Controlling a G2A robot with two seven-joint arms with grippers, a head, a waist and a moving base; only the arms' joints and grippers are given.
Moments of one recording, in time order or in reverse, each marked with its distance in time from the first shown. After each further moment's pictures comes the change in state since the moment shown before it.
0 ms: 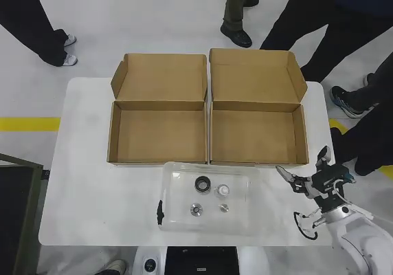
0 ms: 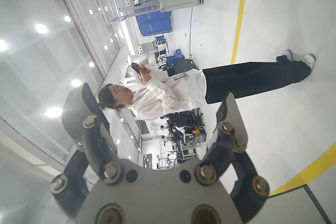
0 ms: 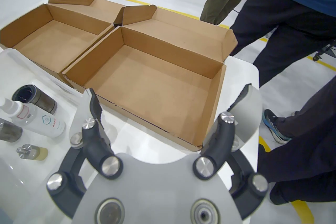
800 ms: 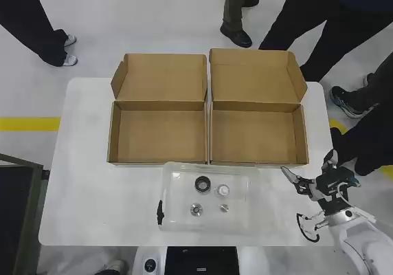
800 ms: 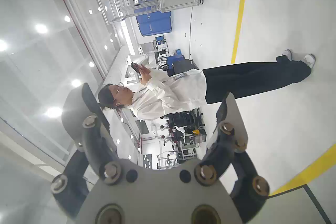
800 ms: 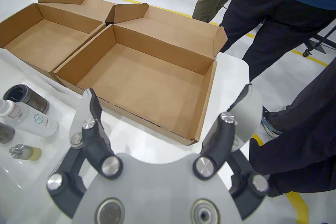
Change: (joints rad) left arm 0.000 0.000 0.000 0.000 0.000 0.000 0.000; right arm -0.062 -0.005 0.023 -0.020 -0.016 0.084 -0.029
